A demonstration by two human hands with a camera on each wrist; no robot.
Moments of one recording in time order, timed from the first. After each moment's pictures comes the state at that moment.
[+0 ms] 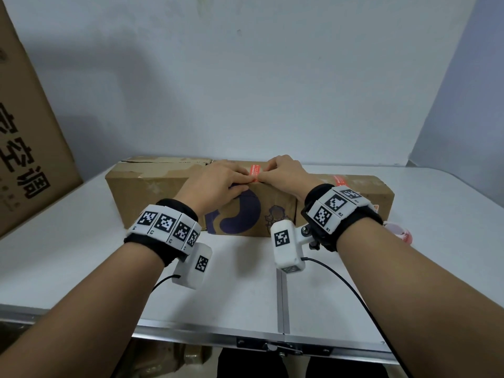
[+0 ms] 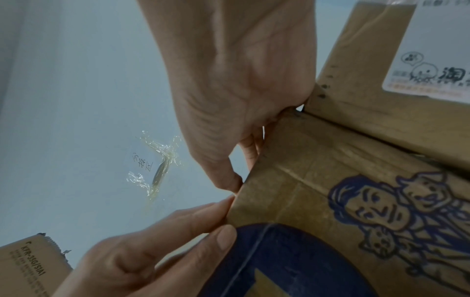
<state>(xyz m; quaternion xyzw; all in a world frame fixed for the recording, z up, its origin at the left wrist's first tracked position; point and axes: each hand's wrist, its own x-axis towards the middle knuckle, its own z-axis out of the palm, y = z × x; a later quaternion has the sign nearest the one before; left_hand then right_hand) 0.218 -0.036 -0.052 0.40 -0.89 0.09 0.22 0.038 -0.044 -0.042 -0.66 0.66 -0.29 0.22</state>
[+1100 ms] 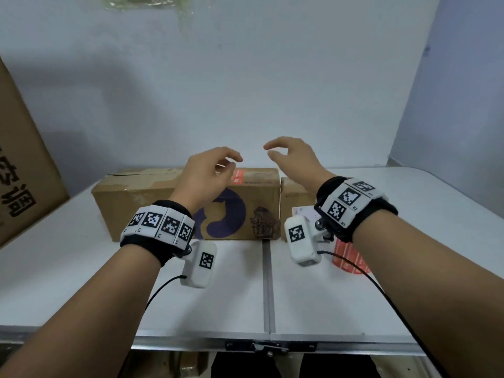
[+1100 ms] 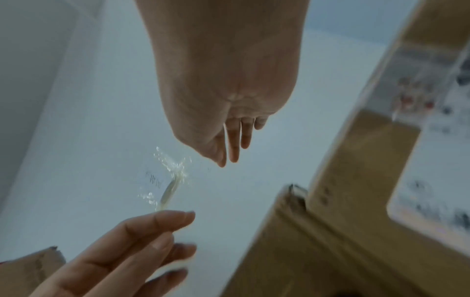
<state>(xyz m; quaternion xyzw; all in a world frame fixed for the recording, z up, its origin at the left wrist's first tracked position) 0.193 -0.020 -0.026 0.42 -0.79 -0.10 0.44 -0.008 -0.016 -0.007 -0.68 0.58 -0.43 0.16</state>
